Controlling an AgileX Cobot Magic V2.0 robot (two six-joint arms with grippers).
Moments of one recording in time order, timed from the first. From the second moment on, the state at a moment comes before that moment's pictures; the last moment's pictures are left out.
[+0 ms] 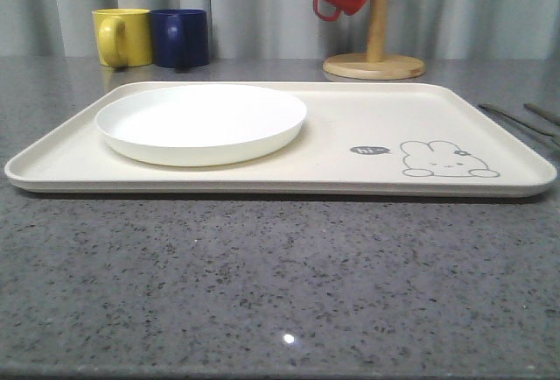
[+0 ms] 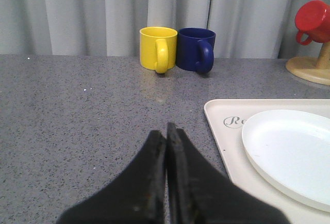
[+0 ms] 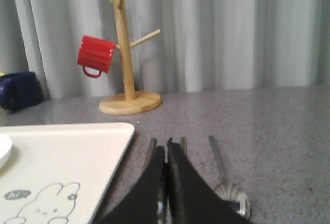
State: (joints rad) left arm -0.11 0.46 -0.36 -0.36 0.08 0.33; right arm 0.04 -0.01 0.03 0.03 -0.11 0.08
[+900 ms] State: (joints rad) left arm -0.11 0.46 -0.36 -0.37 0.08 0.33; right arm 0.04 0.65 -0.70 0.13 0.65 0.08
